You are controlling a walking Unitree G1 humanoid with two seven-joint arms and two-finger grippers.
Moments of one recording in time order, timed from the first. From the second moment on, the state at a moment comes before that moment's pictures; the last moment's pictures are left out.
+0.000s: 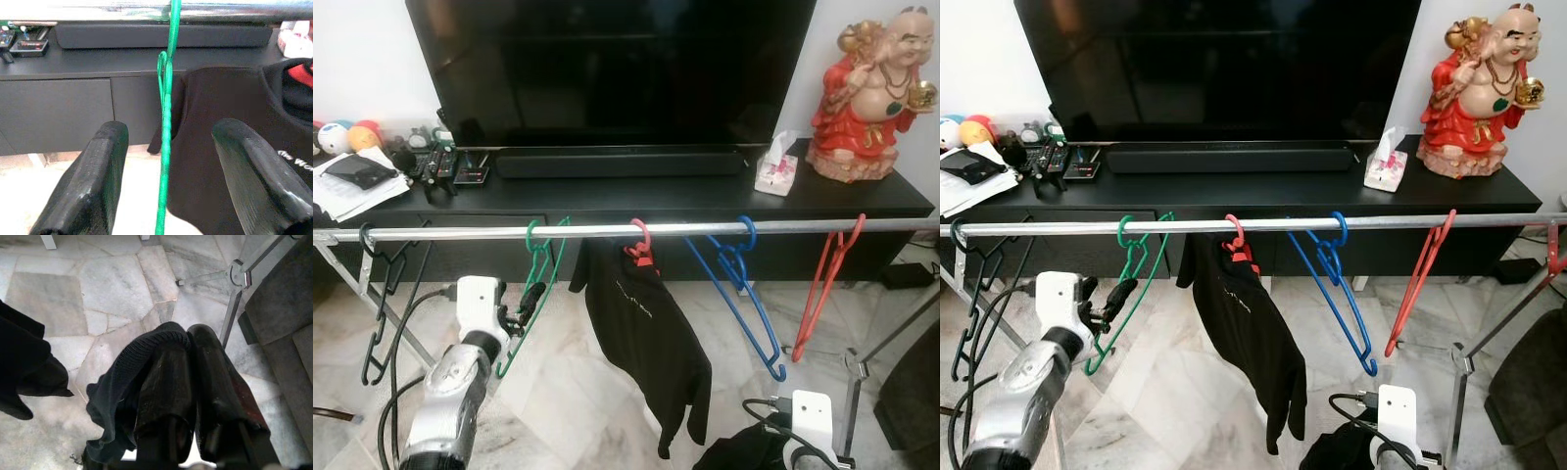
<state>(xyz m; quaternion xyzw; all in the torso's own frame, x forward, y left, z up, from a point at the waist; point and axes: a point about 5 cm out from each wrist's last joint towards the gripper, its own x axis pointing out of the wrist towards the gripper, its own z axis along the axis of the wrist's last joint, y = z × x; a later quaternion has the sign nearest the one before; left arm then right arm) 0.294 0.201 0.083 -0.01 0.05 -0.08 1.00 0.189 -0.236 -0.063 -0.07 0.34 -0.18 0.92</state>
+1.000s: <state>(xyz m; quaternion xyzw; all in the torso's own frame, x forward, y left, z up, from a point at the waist) 0.332 0.195 0.085 0.03 0.07 -0.13 0.99 0.190 -0.235 -0.063 -0.07 0.34 -0.18 0.92</state>
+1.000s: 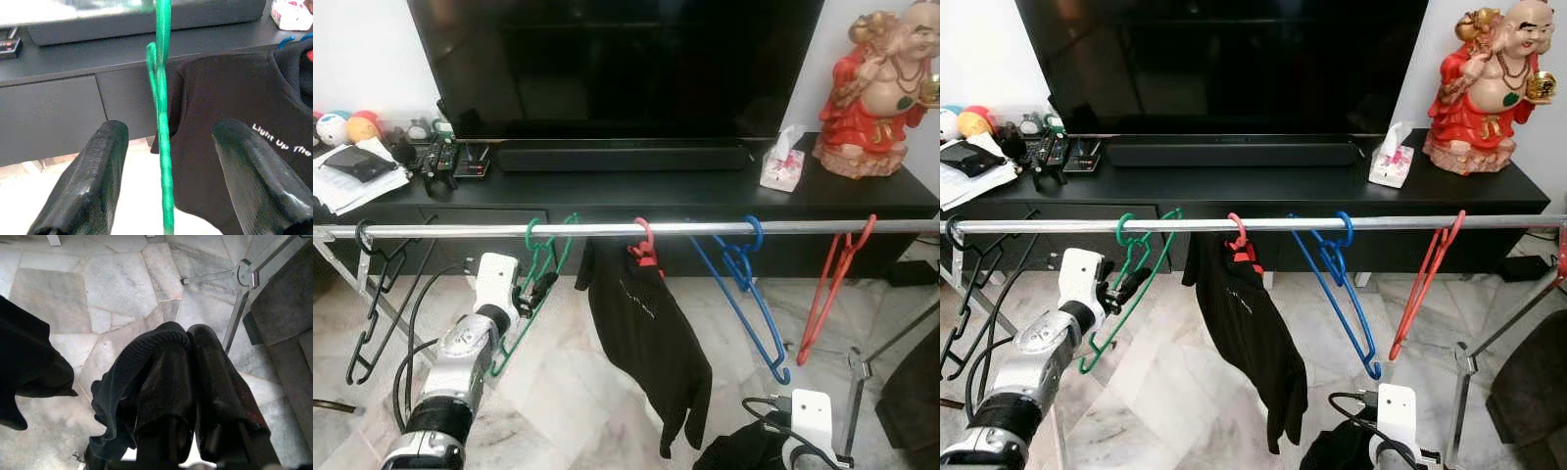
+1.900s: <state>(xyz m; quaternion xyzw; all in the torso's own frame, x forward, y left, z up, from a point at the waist) 0.335 0.197 0.080 0.07 0.07 -0.10 0.99 0.192 -0.234 -0.062 -0.06 0.34 -0.18 0.92</state>
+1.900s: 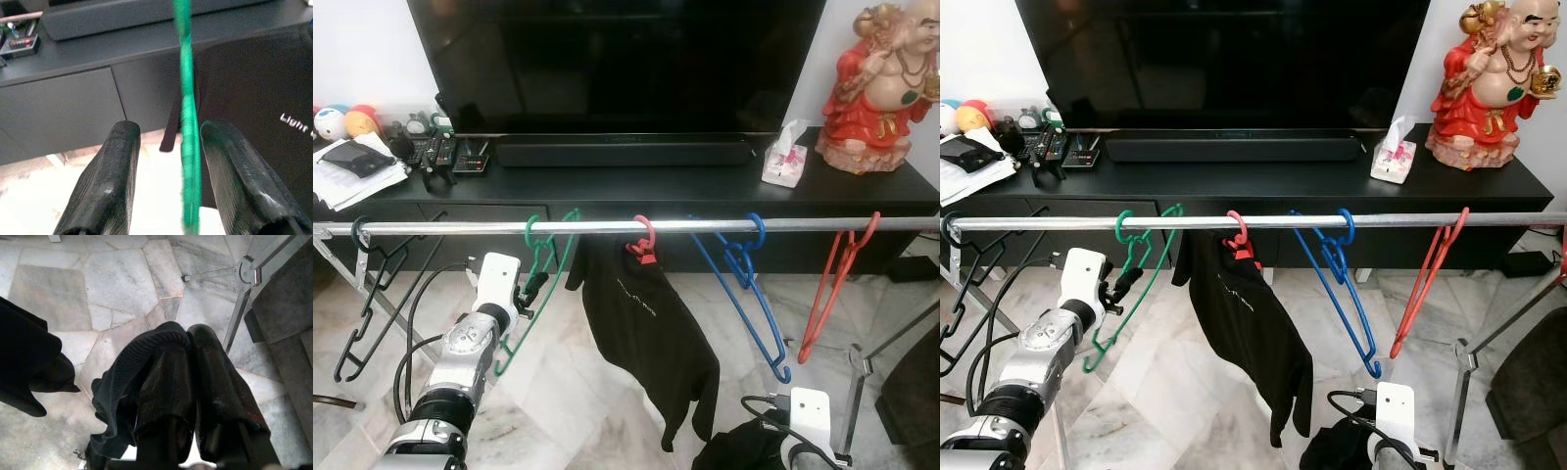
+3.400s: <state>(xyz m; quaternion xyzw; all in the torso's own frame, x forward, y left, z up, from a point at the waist) 0.337 0.186 0.082 0.06 0.06 -0.11 0.99 0.194 -0.229 -0.062 -0.06 0.33 -0.17 0.92</state>
